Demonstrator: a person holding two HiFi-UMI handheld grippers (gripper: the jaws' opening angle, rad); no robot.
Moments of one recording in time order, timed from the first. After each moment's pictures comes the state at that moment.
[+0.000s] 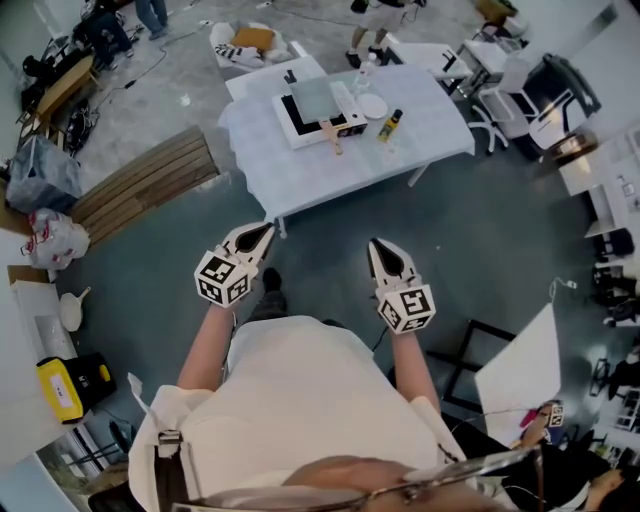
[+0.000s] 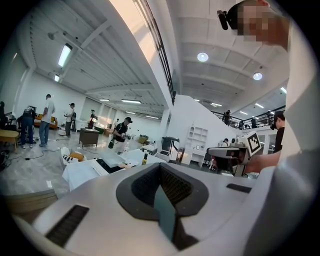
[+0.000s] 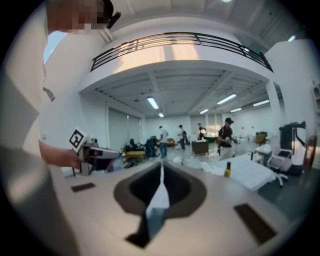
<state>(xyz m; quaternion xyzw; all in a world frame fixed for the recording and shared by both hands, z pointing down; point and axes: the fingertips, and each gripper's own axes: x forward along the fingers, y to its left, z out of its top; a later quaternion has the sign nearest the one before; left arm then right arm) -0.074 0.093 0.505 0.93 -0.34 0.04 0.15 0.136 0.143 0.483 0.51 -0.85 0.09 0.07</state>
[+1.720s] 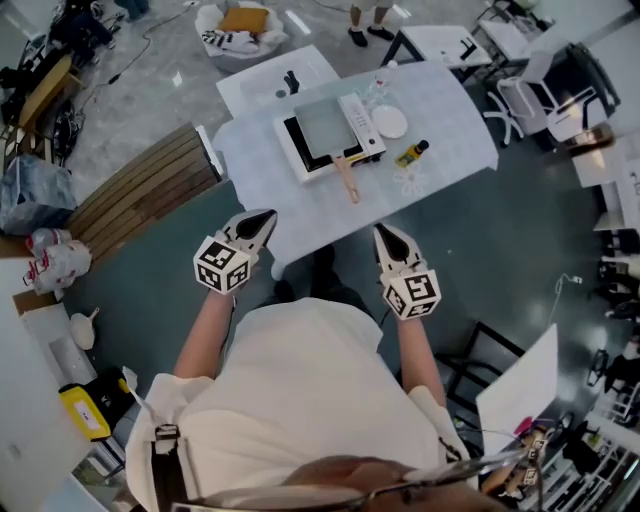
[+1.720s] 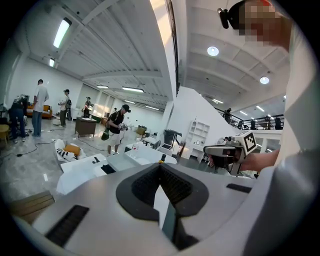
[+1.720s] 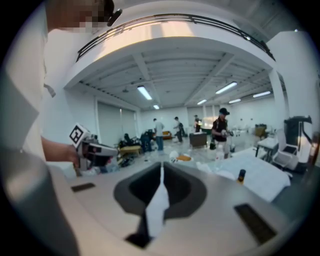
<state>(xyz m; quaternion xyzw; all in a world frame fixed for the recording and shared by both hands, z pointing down) -0.085 -0.170 0.536 0.93 -0.30 0.08 0.19 0.122 -0.121 0.514 0.51 -0.84 0.13 0.10</state>
